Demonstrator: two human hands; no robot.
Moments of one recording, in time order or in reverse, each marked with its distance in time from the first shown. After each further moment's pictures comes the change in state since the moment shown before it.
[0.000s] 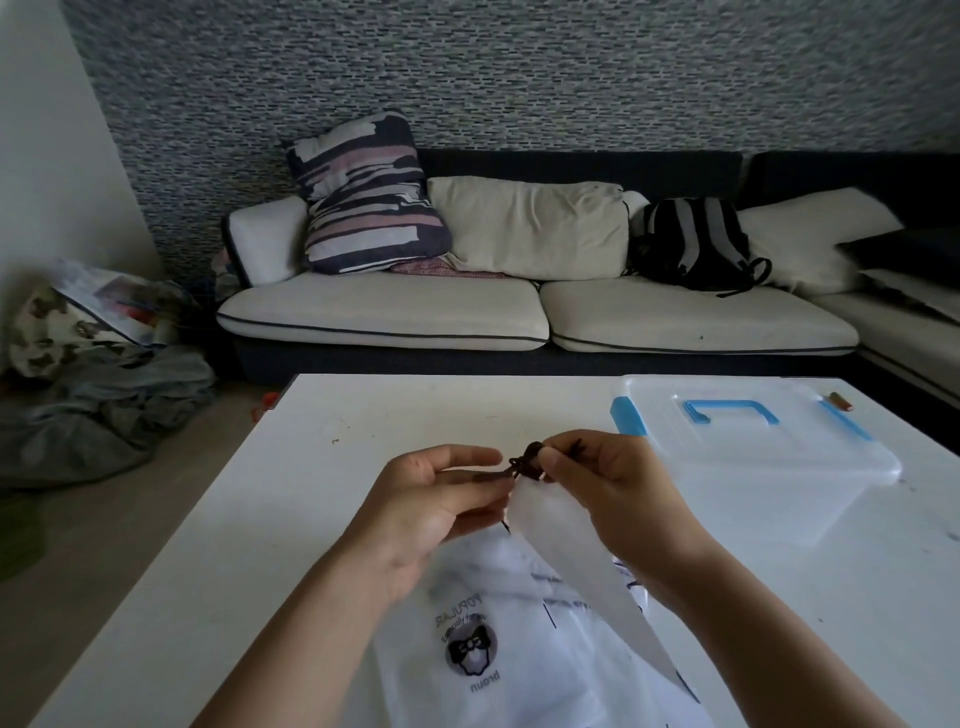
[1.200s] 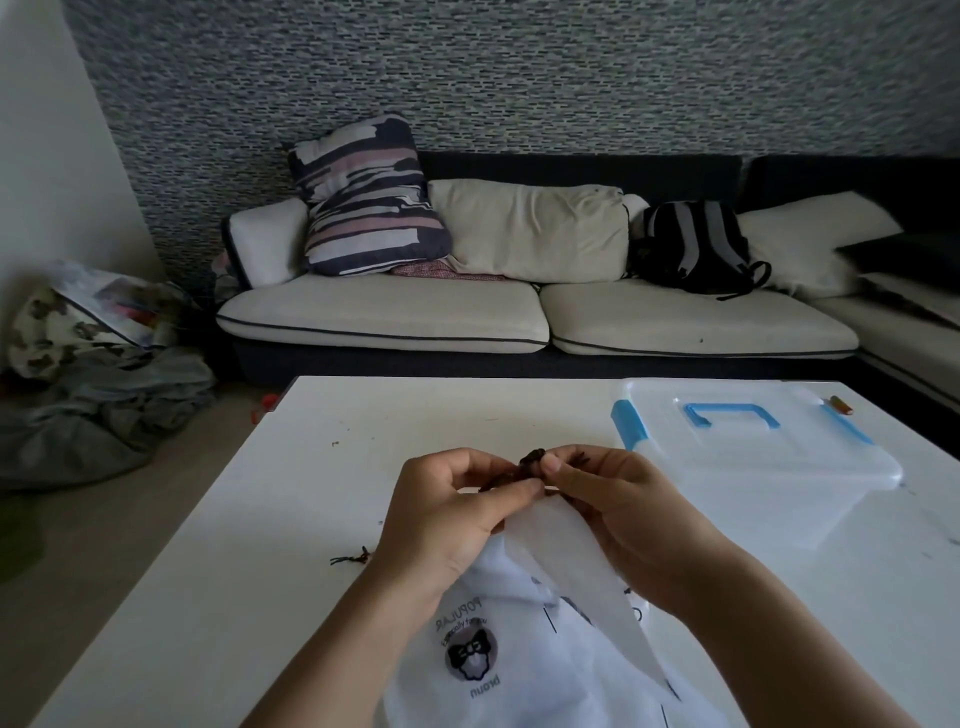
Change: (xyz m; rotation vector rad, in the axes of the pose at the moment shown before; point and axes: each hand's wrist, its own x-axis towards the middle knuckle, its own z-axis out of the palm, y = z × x) left_hand -0.006 -0.005 0.019 0.262 0.142 0.194; right_hand -0.003 -0.008 -0.002 0.539 -0.152 0.361
